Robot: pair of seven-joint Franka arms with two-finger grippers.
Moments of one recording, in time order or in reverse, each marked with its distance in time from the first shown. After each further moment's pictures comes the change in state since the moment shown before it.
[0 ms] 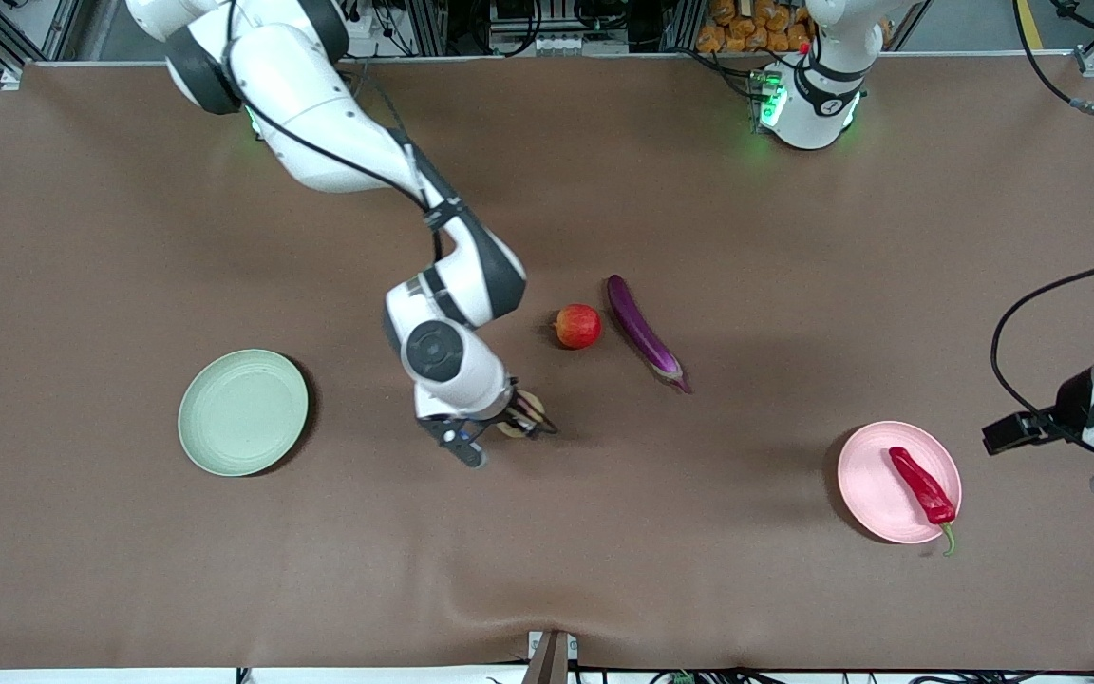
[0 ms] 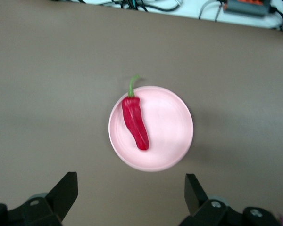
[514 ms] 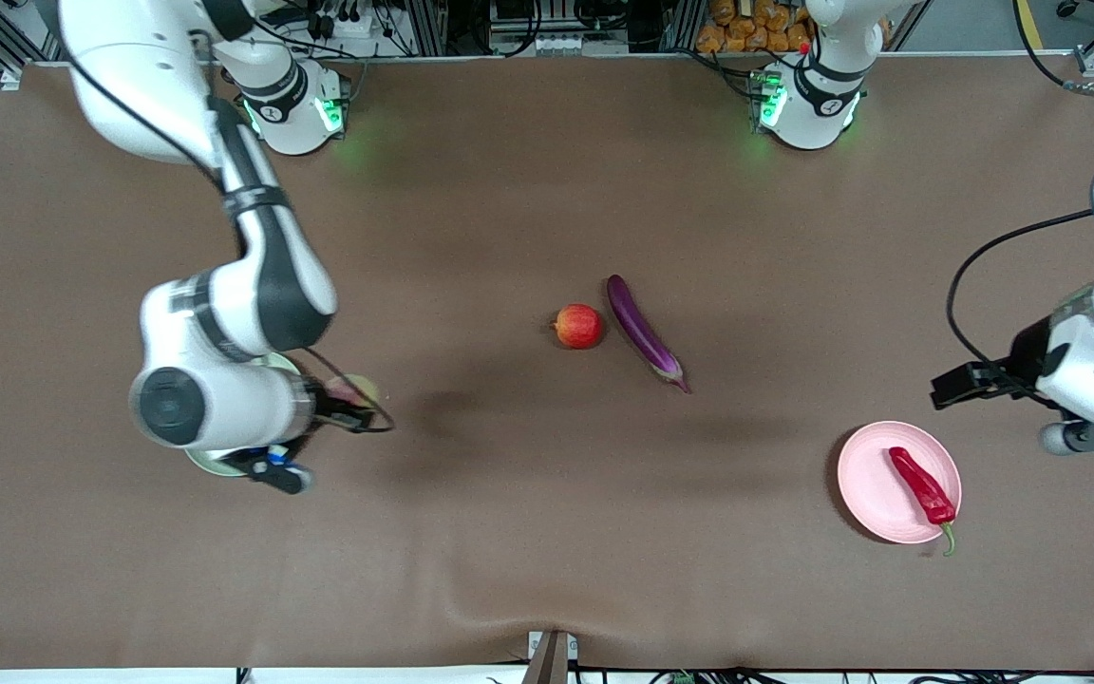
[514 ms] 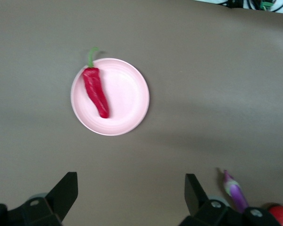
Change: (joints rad) left arm -0.024 -0.066 -0.090 -0.024 -0.089 -0.093 -0.098; right arm -0.307 -0.254 -0.025 -0.125 -0.053 -0.355 -0.618
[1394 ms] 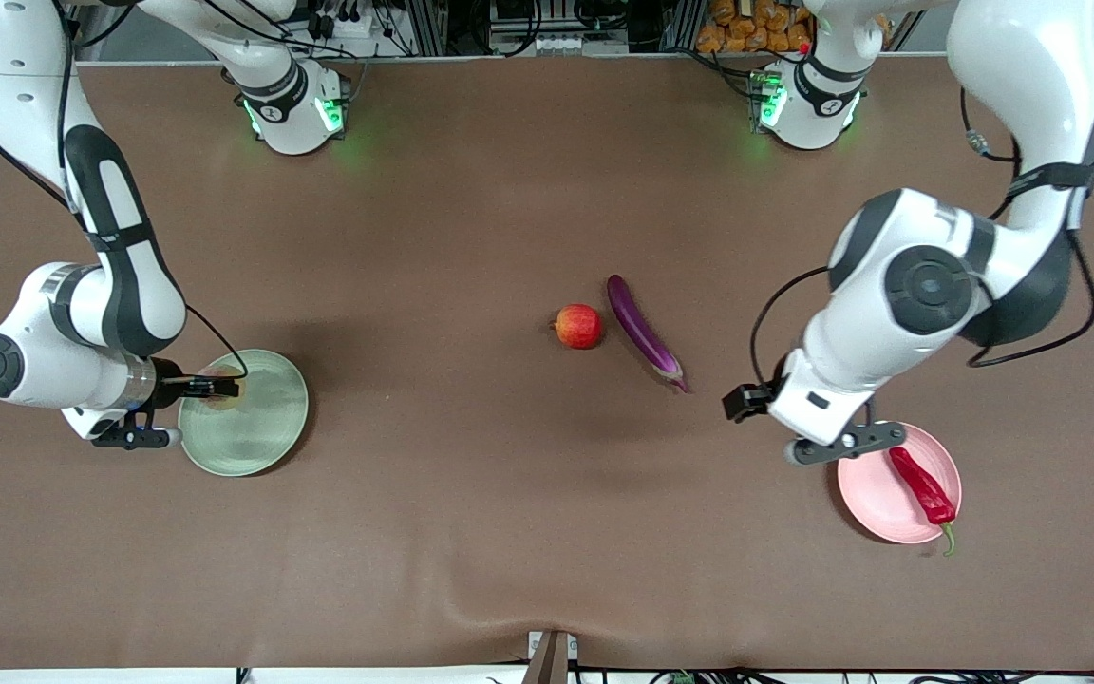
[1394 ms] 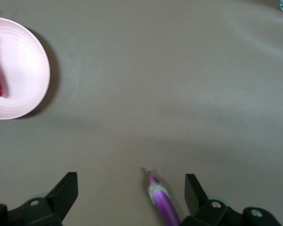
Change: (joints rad) left arm -0.304 0.170 0.003 -0.021 0.106 0.176 -0.385; right arm -0.305 -0.149 0.007 -0.573 0.005 0.487 -0.656
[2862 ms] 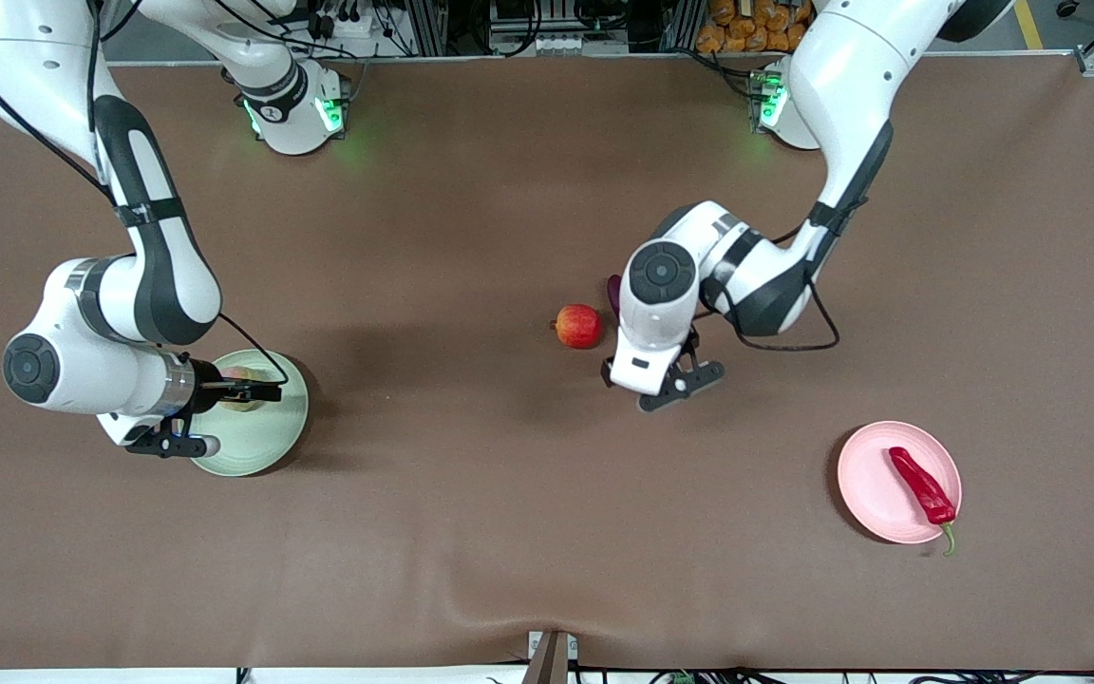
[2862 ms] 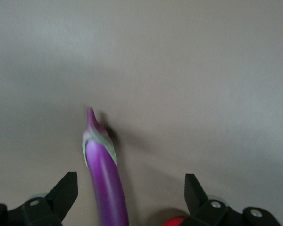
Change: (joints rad) left arm -0.389 0.017 0.233 -0.311 -0.007 0.270 -0.480; right arm 0.097 -0.029 0.041 0.109 0.017 -0.148 0.214
